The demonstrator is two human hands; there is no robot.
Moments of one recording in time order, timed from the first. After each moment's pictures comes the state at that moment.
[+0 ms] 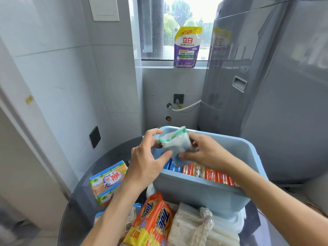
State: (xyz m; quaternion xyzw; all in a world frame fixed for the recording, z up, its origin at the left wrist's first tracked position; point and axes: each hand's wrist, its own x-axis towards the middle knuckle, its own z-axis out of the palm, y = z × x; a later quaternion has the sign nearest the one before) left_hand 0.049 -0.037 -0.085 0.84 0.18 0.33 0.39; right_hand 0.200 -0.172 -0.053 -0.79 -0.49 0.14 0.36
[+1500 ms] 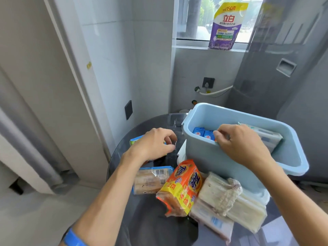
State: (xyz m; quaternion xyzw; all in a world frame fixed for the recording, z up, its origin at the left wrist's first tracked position) left_hand -0.023 0.012 -0.102 0.93 0.23 0.08 0.29; right_hand 0.140 -0.183 -0.067 -0.86 -0.46 -0.13 0.18
